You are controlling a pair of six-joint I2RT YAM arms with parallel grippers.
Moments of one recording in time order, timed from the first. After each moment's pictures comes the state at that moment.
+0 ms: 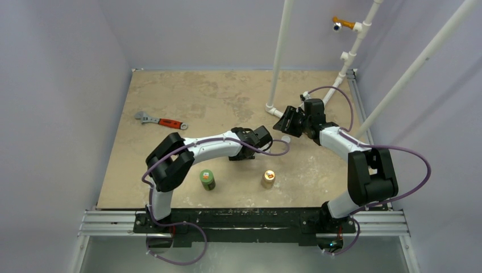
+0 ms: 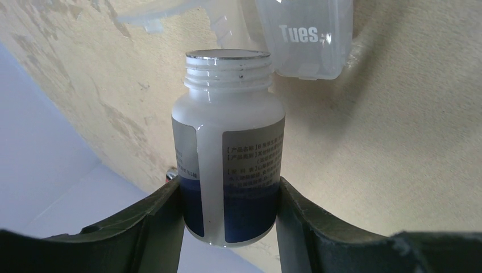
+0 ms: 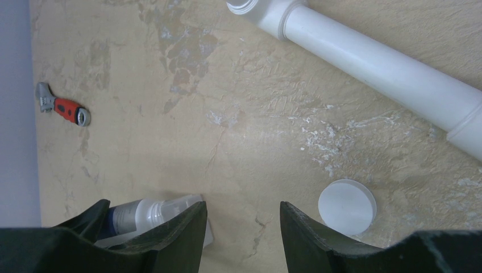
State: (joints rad) left arm -0.97 1.94 1.37 -0.76 -0.56 0.56; right arm 0.21 1.54 0.87 -0.06 -0.33 0.58
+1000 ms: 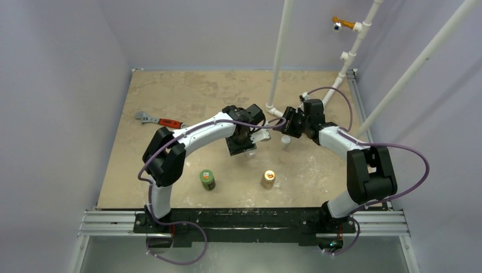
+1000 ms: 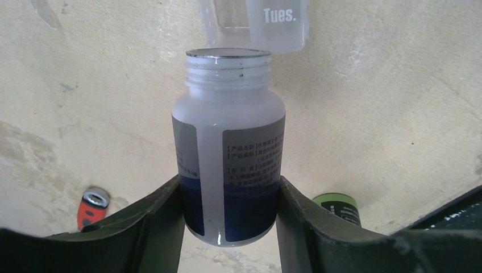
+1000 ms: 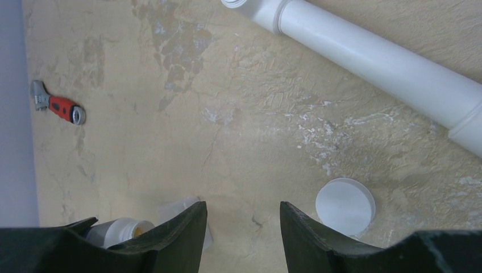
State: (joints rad) left arm -0.84 1.94 1.59 -1.04 -0.14 0.42; right arm 0.21 1.55 0.87 -0.06 -0.34 0.58
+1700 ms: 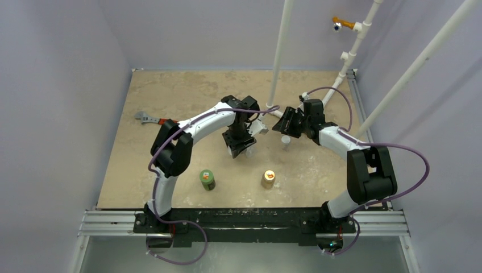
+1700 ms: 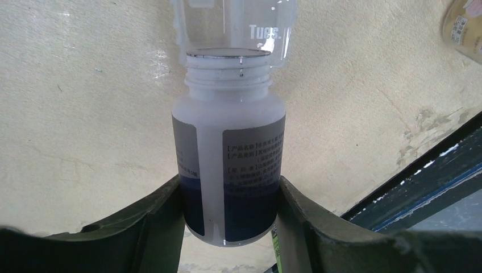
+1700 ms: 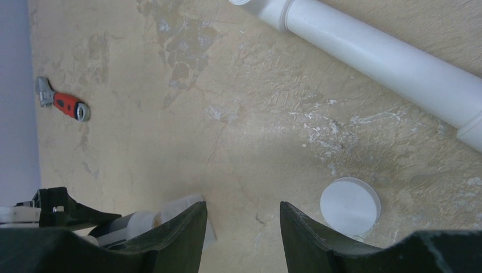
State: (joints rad) left arm -0.74 2.07 1.74 -1.17 0.12 0.33; right arm 0.21 1.55 0.87 -0.06 -0.35 0.58
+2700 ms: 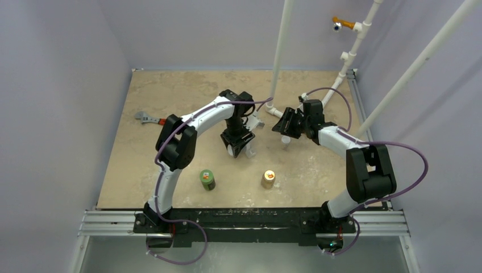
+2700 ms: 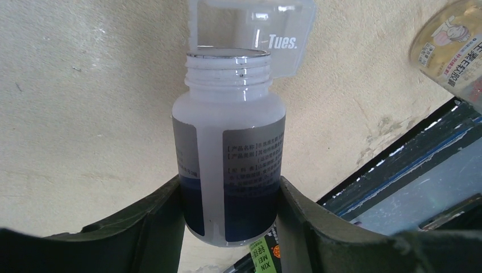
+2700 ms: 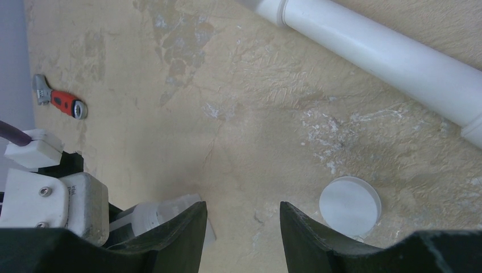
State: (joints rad) left arm -0.66 2.18 1.85 -1.27 0.27 0.25; right arm 0.21 1.57 0.87 -0.05 -0.36 0.58
